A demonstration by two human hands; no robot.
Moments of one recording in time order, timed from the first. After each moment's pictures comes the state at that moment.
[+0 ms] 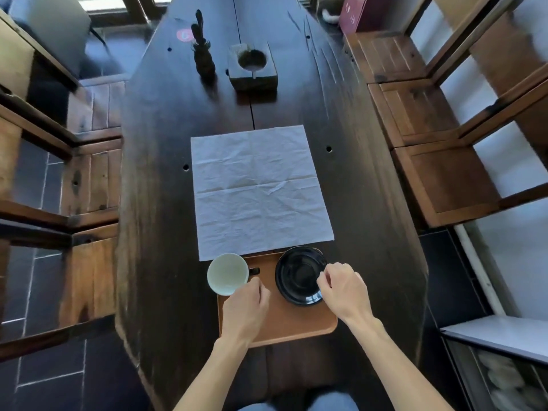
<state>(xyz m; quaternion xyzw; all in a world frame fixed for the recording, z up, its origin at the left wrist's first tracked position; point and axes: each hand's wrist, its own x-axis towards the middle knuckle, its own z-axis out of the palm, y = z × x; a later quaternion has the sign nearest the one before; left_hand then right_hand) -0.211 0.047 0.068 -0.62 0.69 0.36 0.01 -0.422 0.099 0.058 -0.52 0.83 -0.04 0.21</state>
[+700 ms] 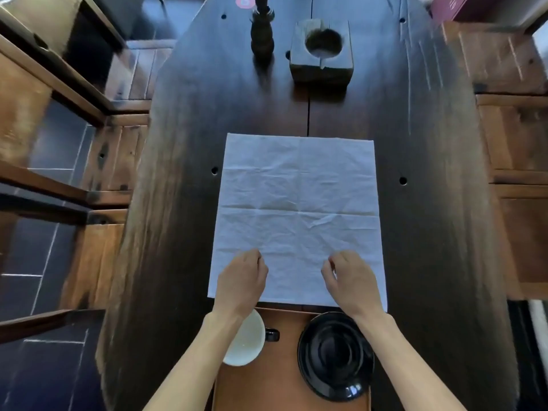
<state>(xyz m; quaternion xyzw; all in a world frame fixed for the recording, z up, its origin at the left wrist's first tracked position) -0.209 -0.124 -0.017 -0.66 0.68 0.31 -0.03 -0.433 -0.087 -0.030 -0.62 0.75 -0.09 0.22</state>
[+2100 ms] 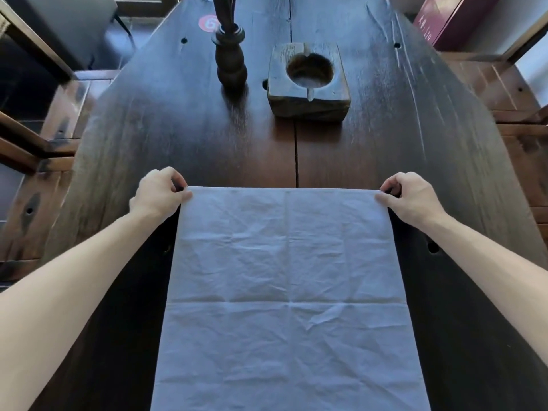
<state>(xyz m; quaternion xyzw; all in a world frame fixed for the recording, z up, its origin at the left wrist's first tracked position) -0.168 -0.478 -0.089 -0.73 0.63 0.25 -0.08 -0.612 -0.381 -0.092 -0.54 0.81 -0.13 0.21</state>
